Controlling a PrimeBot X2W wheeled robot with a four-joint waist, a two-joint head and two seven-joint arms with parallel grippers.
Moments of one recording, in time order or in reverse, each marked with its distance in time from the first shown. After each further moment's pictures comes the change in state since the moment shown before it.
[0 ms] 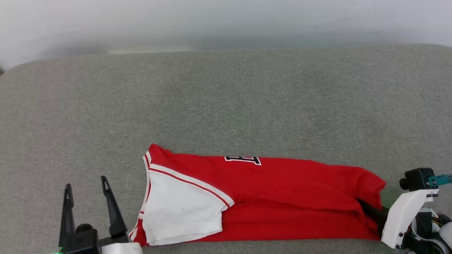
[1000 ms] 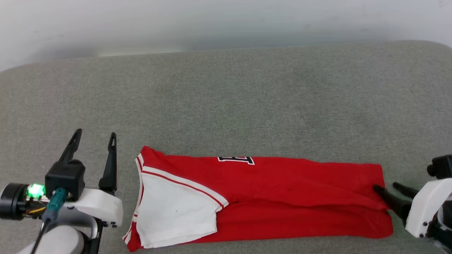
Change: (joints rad) left arm -0.529 0.640 -0.637 0.049 -0.671 0.093 0.001; right arm -0.049 -0.121 -0.005 -0.016 -0.043 0.000 -0.049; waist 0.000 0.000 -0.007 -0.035
